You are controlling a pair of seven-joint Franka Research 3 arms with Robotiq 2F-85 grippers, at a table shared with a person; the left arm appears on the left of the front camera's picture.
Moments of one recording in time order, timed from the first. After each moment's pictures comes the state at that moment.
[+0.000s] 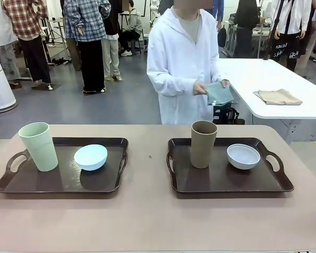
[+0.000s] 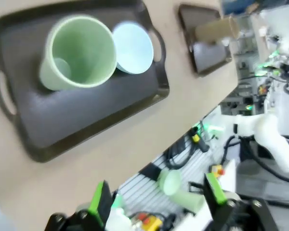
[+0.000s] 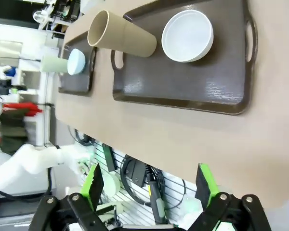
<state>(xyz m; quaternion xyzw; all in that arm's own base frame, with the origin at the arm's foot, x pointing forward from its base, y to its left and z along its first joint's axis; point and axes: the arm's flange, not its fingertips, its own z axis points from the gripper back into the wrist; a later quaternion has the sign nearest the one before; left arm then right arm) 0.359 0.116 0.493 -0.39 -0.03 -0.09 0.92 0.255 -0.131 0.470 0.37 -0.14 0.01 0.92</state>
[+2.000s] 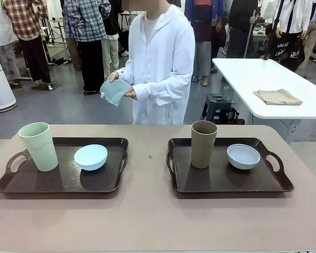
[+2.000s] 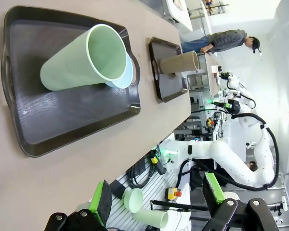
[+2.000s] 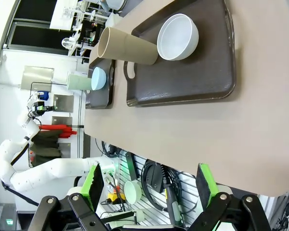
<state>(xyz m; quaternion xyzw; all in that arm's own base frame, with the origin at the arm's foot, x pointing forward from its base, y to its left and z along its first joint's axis) 0.328 0.193 0.465 -0.52 -0.07 -0.02 0.85 0.210 -0.194 0.433 0.45 -0.17 -0.05 0.88</state>
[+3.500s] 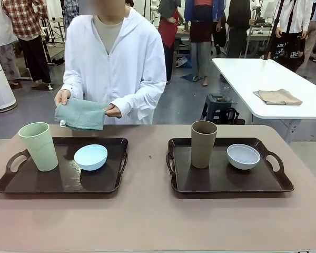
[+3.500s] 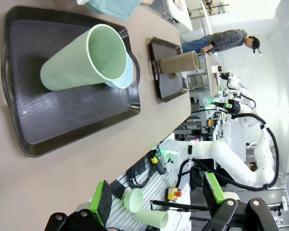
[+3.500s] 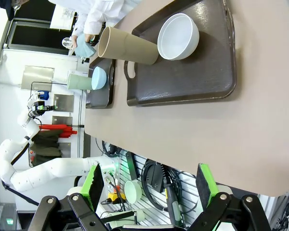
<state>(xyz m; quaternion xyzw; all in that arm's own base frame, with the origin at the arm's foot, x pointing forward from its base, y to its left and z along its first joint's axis) 0.328 0.194 0.465 -0.52 -0.07 -0.02 0.85 0.210 -0.194 0.433 0.45 -0.17 -0.05 0.87</state>
